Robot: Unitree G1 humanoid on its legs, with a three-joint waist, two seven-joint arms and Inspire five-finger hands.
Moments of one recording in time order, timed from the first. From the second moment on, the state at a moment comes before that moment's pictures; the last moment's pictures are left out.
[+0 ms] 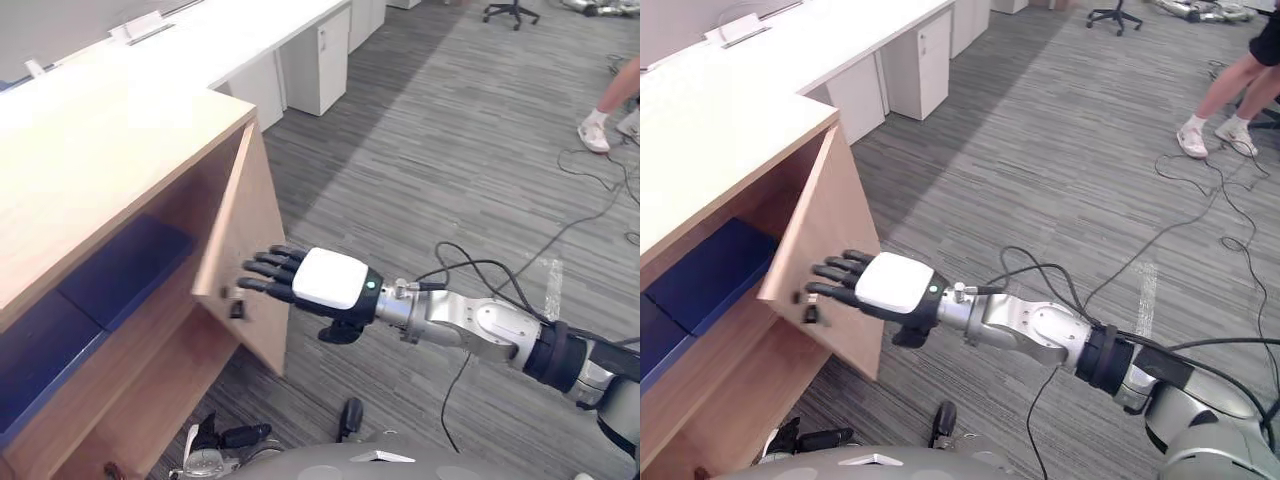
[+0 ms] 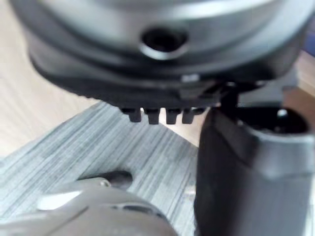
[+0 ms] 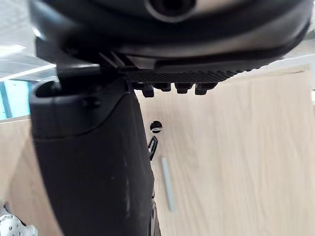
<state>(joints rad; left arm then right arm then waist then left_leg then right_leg) 0.09 0.11 0.12 1.18 0.09 -0.06 0.21 -0.60 -0.81 1.04 -0.16 -0.68 -0.33 -0.16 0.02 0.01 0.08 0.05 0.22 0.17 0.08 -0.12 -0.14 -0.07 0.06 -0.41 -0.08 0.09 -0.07</state>
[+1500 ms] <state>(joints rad) 0.14 0.12 0.10 1.06 0.11 -0.04 0.16 0.18 -0.06 -0.27 1.08 -0.14 0.06 -0.24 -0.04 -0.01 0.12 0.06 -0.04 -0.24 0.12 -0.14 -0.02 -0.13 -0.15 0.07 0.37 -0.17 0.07</state>
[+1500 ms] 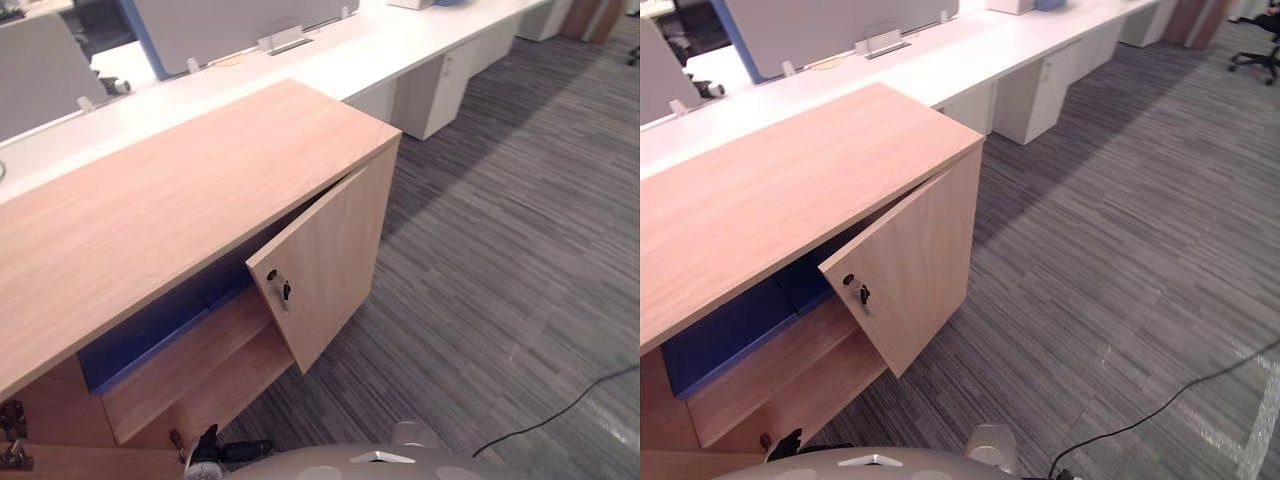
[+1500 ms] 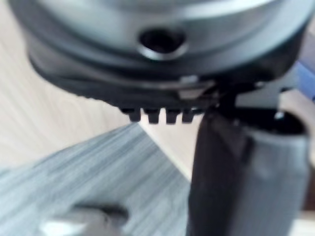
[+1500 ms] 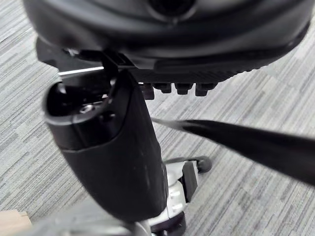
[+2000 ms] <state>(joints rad) 0.16 0.06 0.29 0.99 -0.04 -0.06 0.21 0.15 -0.02 -0.36 1.07 -0.10 0.04 -0.25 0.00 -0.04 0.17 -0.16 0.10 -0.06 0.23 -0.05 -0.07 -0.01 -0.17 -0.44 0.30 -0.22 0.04</state>
